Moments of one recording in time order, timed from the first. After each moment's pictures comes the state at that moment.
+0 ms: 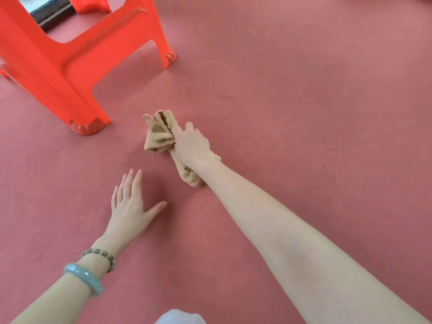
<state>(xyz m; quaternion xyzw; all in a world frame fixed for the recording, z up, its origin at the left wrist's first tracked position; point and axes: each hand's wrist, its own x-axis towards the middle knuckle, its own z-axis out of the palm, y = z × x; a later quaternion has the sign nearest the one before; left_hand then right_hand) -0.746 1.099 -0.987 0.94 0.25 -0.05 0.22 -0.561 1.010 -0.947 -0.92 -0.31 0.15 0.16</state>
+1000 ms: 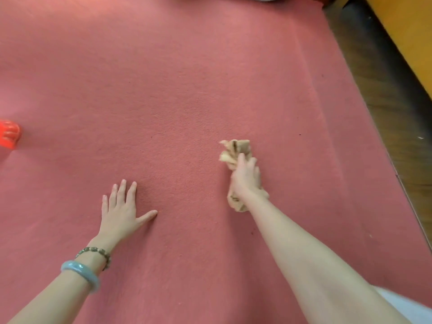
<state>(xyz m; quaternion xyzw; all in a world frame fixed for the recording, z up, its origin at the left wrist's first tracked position) -0.547 1.012 -0.995 0.97 -0.03 -0.19 0.15 -0.524 0.722 -0.930 -0.95 0.26 0.10 0.13</state>
